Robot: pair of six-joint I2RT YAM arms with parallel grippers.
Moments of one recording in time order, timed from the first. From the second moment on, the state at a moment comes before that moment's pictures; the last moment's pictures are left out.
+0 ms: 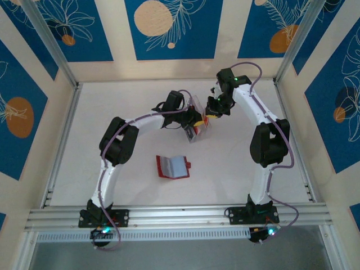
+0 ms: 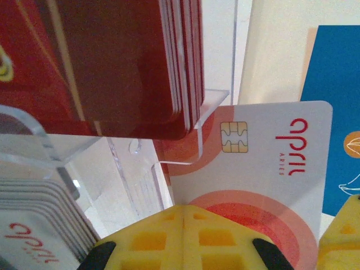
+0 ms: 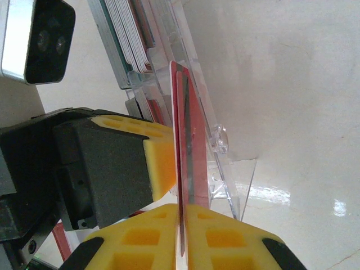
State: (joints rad) left arm -0.61 2.25 1.65 -0.04 0.74 -1.09; right arm 0.25 1.97 1.83 -1.18 -0.35 0.34
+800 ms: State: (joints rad) left arm -0.61 2.25 1.64 -0.02 0.74 -1.13; right arm 0.25 1.94 1.82 -1.16 -0.41 0.37
